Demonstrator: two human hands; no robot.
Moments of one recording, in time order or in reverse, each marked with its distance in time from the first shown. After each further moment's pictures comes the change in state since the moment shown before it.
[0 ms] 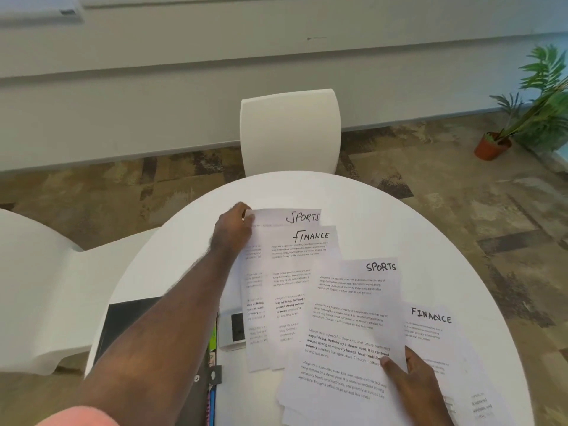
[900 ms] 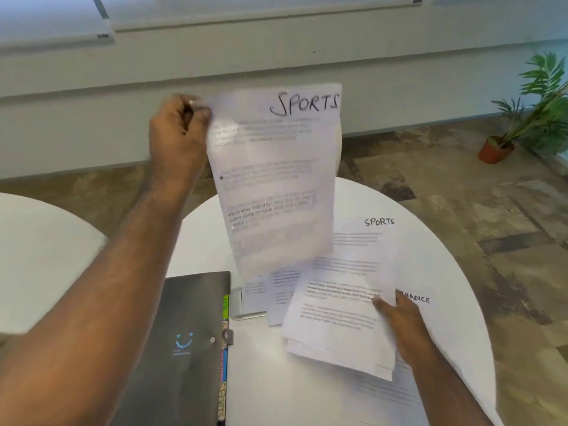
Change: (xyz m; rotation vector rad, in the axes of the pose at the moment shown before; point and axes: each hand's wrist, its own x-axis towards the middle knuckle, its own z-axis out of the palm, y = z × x) left_hand -0.062 0.138 -0.219 -0.567 0.443 0.332; right_hand 0.006 -0.049 -0.025 0.291 -0.109 -0.093
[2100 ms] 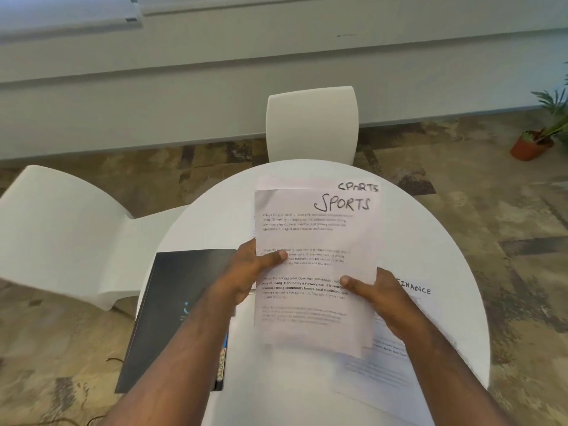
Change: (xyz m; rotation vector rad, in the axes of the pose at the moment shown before) left_hand -0.220 -0.047 0.023 -0.408 -0.559 -0.877; right_hand -0.032 -0.060 0.011 -0.059 -0.471 -0.033
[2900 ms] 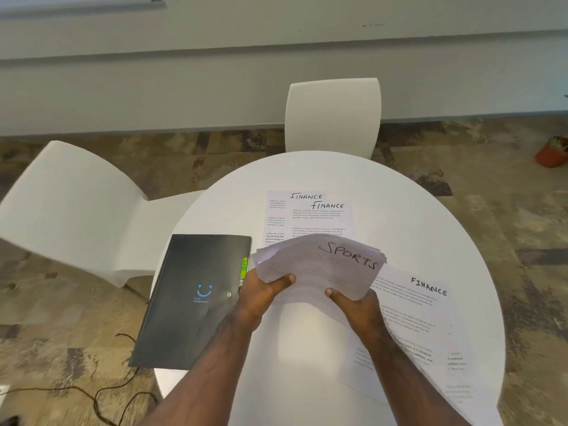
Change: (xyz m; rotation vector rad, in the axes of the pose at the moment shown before) left_hand -0.029 -0.077 -0.005 -0.090 0.266 0.141; right_hand 0.015 0.076 0.058 -0.134 0.285 -0.004
